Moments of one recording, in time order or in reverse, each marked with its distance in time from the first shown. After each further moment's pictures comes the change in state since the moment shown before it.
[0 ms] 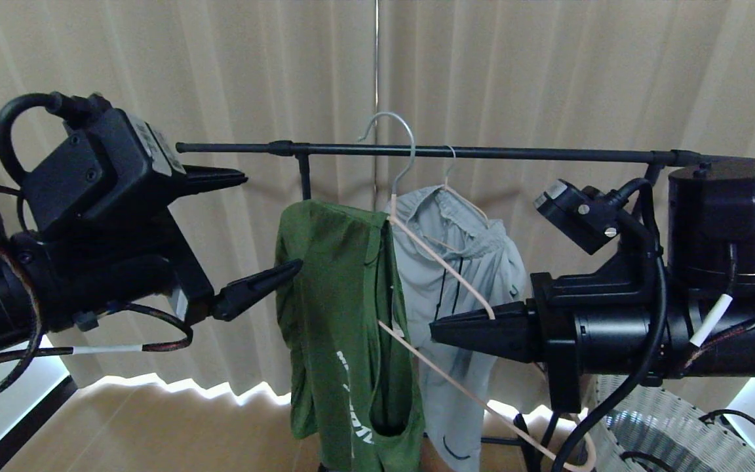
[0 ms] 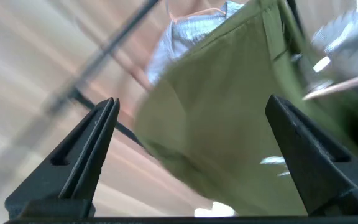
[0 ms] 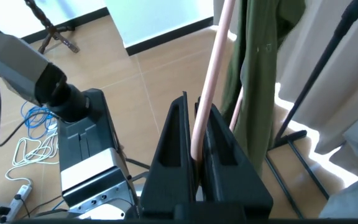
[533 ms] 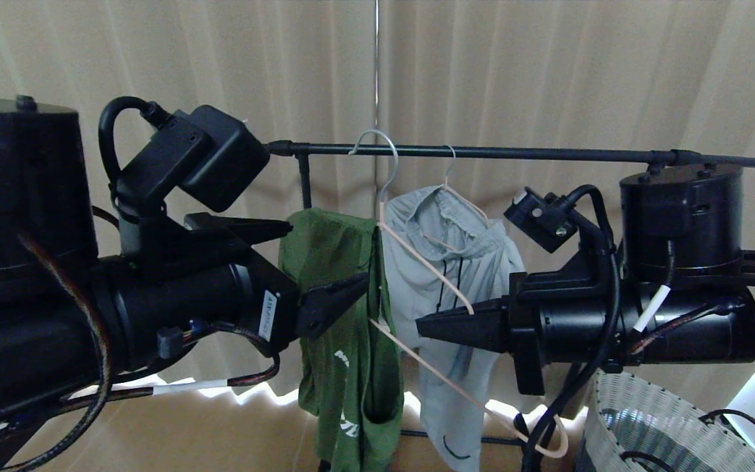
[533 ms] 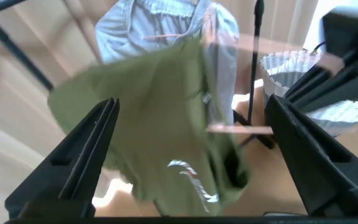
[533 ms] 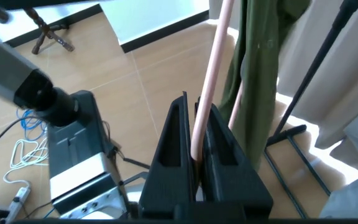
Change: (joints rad) left arm -0.301 0.056 -0.092 0.165 0.381 -0.540; right arm -0.023 0.071 -0.039 0.000 -0.006 0.002
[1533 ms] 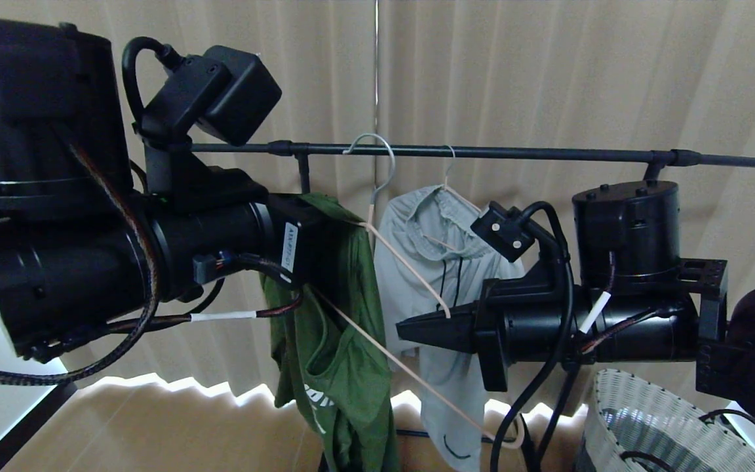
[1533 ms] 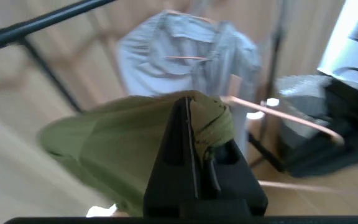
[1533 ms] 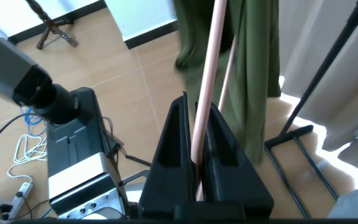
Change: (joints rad) left arm 0.032 0.083 -0.150 0.011 0.013 -0.016; right arm 0.003 0.096 -0.016 -0.064 0.002 0.002
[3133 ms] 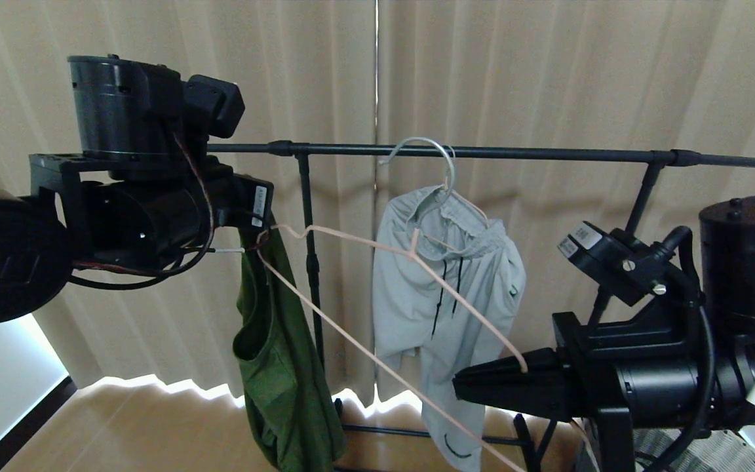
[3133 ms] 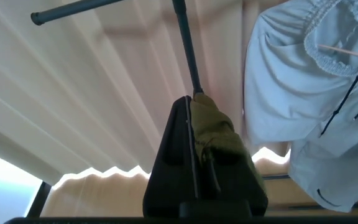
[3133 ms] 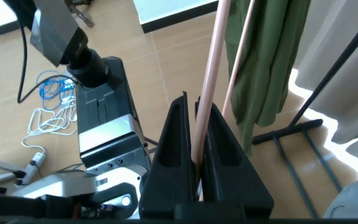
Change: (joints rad) left arm 0.243 0.178 -0.125 -0.003 0.325 0.013; right arm 0.024 -0.237 0.155 0.102 0.053 -0.031
